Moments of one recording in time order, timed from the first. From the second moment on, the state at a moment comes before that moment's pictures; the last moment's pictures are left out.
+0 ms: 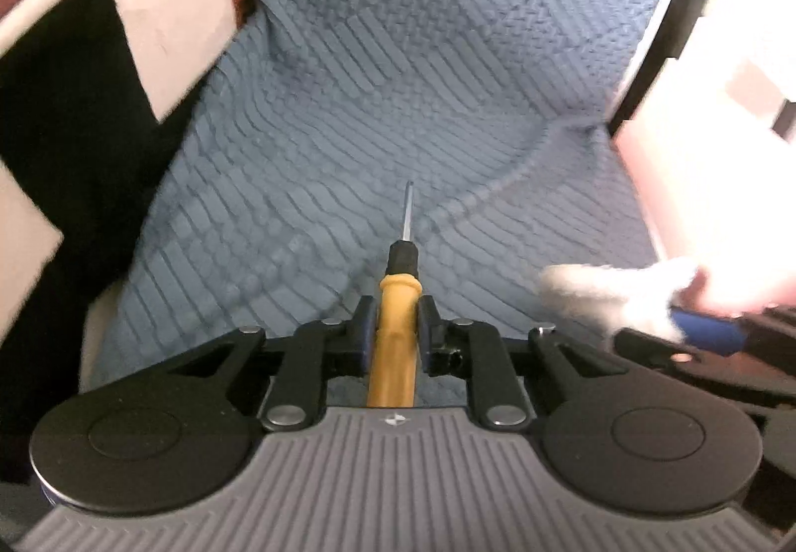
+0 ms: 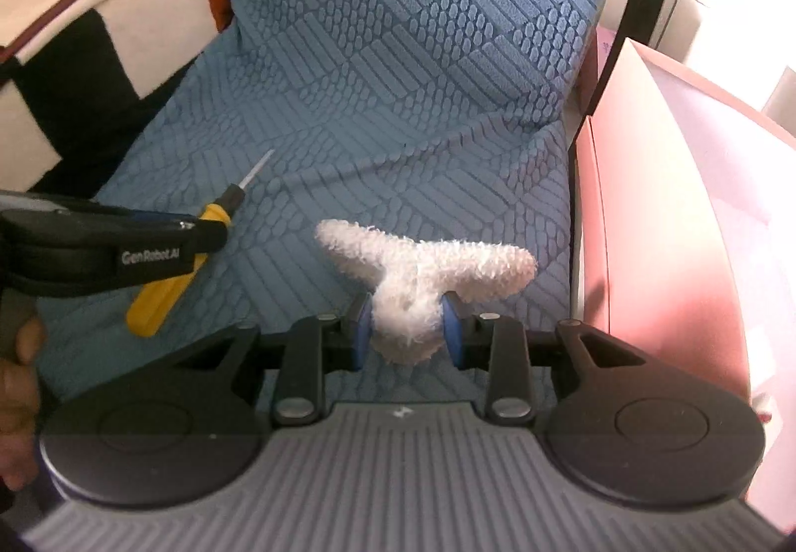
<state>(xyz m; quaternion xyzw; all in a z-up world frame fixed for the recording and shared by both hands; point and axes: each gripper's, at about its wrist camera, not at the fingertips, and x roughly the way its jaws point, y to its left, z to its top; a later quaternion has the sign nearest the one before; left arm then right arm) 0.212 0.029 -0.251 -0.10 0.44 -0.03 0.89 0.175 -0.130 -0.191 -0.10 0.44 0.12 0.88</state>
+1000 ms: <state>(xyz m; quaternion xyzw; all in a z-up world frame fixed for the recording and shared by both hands) 0.184 0.021 -0.246 -0.18 0.45 -0.07 0.87 0.168 -0.136 -0.208 -0.04 0.46 0.08 0.88</state>
